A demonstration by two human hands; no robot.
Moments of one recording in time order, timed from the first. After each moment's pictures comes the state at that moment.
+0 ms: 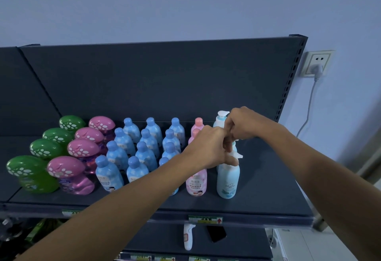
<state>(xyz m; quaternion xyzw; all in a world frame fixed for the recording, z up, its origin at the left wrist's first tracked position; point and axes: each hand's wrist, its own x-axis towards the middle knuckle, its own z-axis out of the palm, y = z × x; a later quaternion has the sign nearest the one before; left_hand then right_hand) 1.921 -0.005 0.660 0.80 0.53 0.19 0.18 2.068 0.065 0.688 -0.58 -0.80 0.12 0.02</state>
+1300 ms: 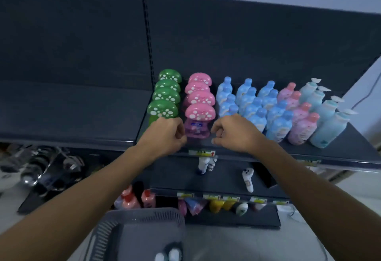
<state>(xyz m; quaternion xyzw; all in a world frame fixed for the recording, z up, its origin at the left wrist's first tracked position) 1.446 -0.155 0.616 0.75 0.62 0.19 0.14 1.668 -0.132 0.647 -0.56 -0.82 0.13 0.03</state>
